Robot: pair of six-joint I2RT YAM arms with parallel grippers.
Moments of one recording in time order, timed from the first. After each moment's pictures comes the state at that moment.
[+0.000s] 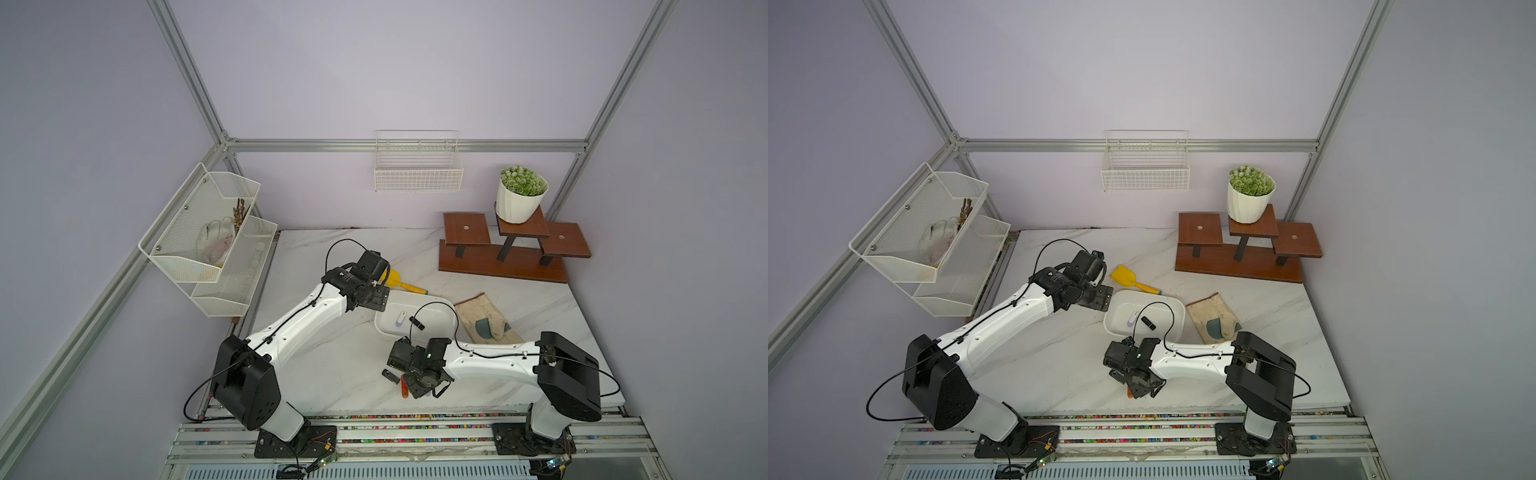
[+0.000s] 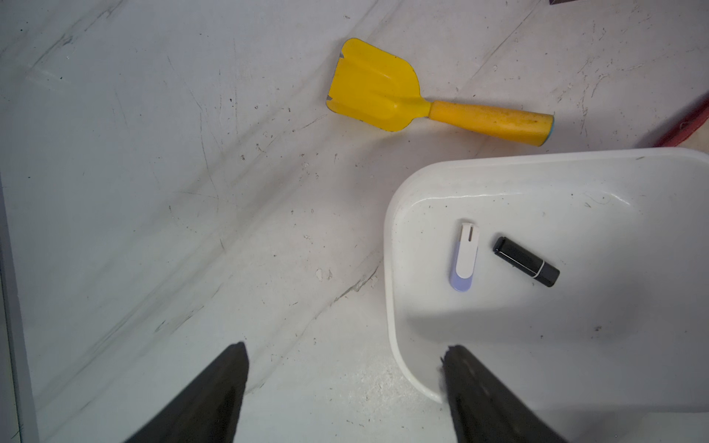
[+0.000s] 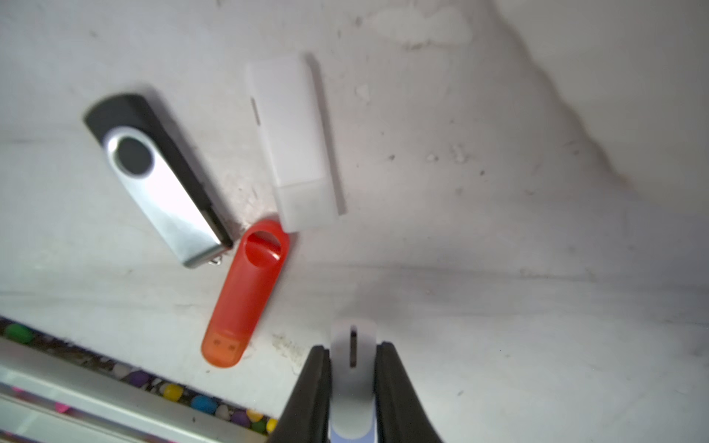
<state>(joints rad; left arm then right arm) -0.58 1.54 1.34 -0.86 -0.27 -0.29 1.17 1.68 1.12 -0.85 0.16 0.65</state>
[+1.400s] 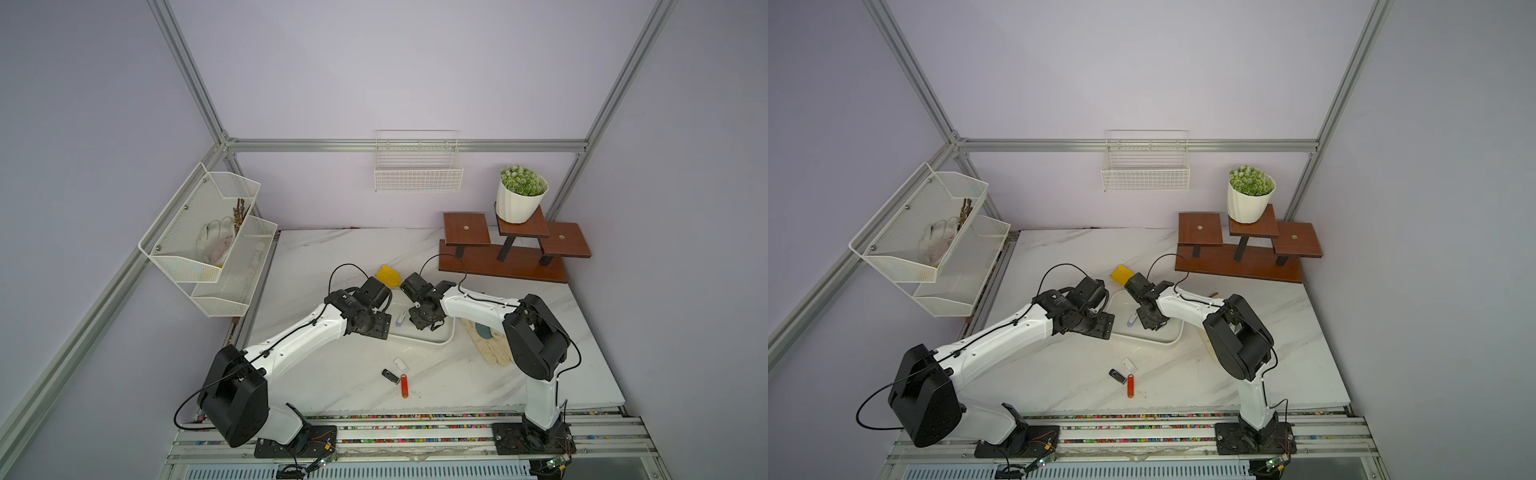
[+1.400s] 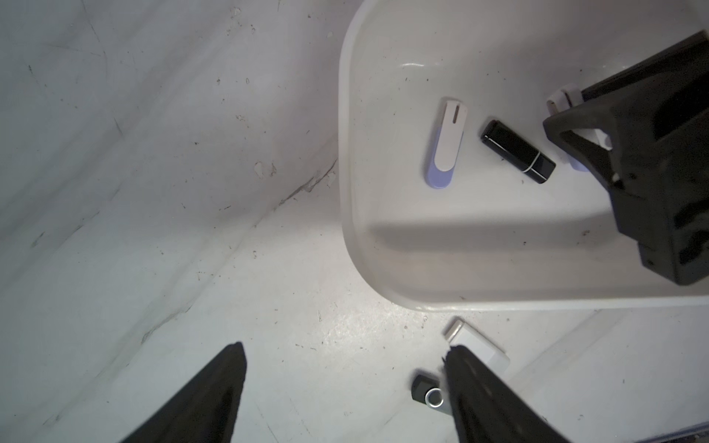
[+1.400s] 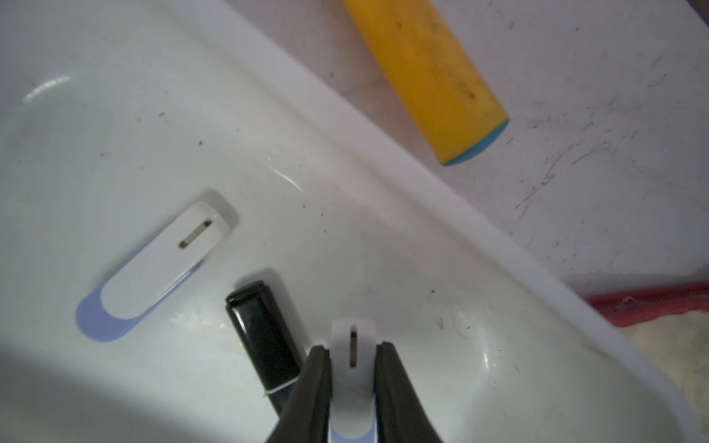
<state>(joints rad) -0.68 1.45 1.12 -0.86 -0.17 -0.44 0.72 1.97 1.38 -0.68 0.25 0.27</state>
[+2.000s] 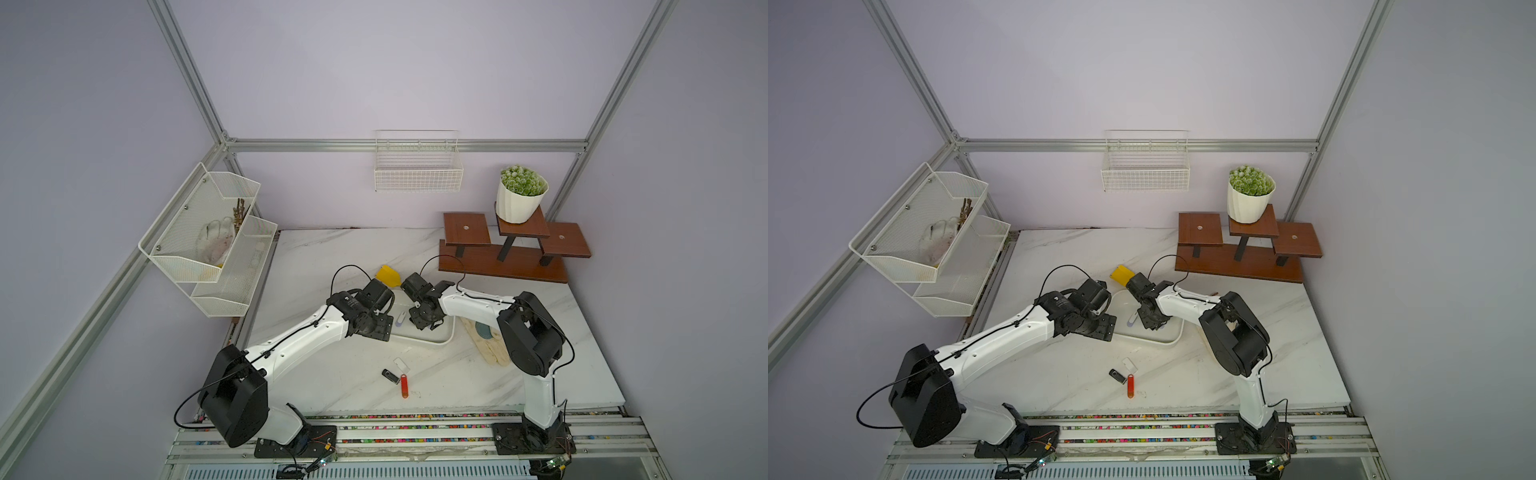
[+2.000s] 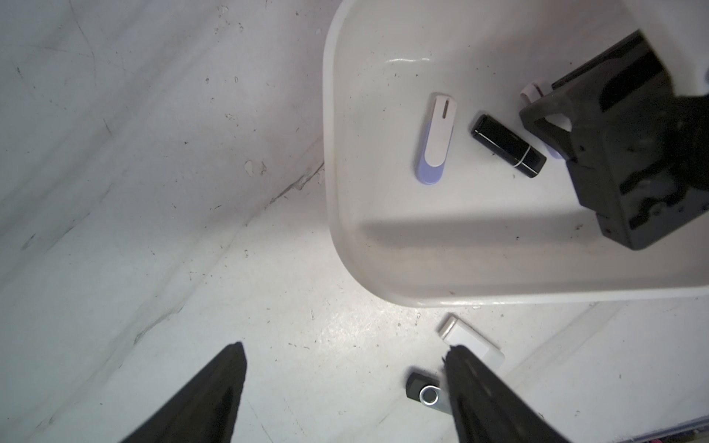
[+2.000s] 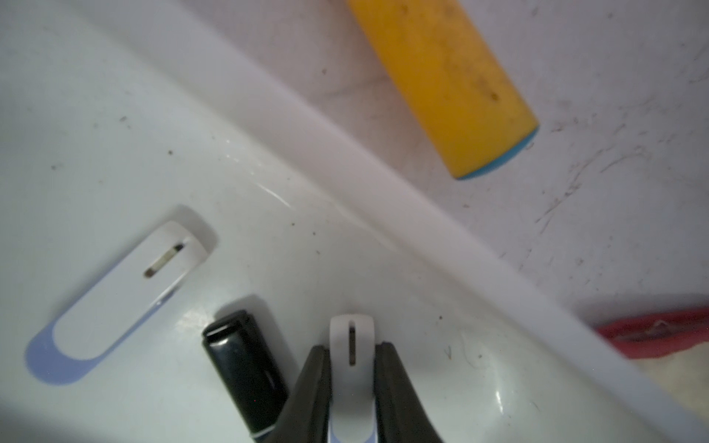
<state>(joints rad) -0.69 1.45 1.11 -0.85 -0.17 -0.45 0.70 2.00 1.38 -0.66 0.23 0.26</state>
